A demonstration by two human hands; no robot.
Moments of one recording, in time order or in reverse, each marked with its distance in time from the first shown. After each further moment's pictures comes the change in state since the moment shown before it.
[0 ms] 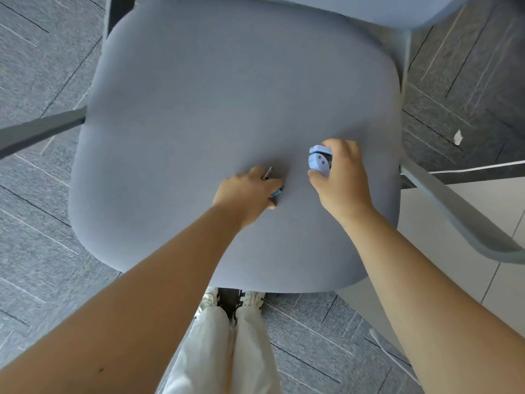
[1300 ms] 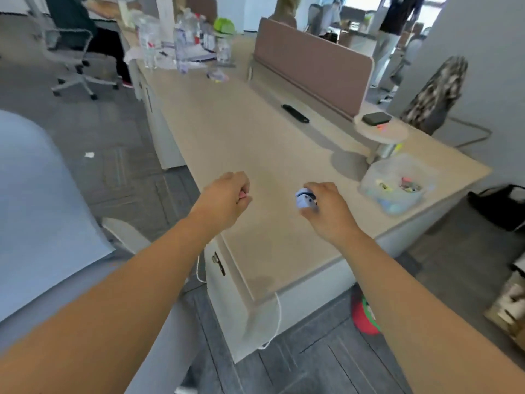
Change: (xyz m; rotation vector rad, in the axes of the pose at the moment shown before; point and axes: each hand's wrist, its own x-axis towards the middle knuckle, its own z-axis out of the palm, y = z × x) left_hand -0.271 0.389 -0.259 -0.025 0.254 1.069; right_hand -0.405 0.040 -0.389 0.147 0.784 0.385
